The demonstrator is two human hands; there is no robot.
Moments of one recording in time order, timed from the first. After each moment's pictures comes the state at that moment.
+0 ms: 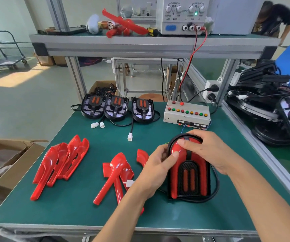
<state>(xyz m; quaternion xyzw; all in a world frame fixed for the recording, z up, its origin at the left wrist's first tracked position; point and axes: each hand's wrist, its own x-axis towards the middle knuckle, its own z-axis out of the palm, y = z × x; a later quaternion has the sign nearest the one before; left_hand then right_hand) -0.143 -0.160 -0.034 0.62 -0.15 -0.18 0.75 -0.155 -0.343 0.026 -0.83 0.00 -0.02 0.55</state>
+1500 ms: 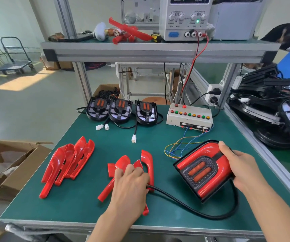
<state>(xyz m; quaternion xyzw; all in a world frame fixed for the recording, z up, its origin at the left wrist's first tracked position) -0.187 -0.077 -0.030 0.96 -0.26 0.09 0.06 -0.188 -0.382 -0.009 -0.64 0.32 -0.14 0.68</state>
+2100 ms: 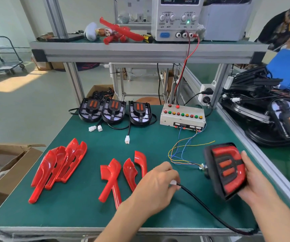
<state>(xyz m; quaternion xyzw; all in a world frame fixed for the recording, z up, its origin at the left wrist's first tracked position) -0.177 -0.141 -0.024 0.86 -0.40 0.00 0.32 -0.222 -0.411 -0.029 -0.40 0.27 -0.07 0.87</state>
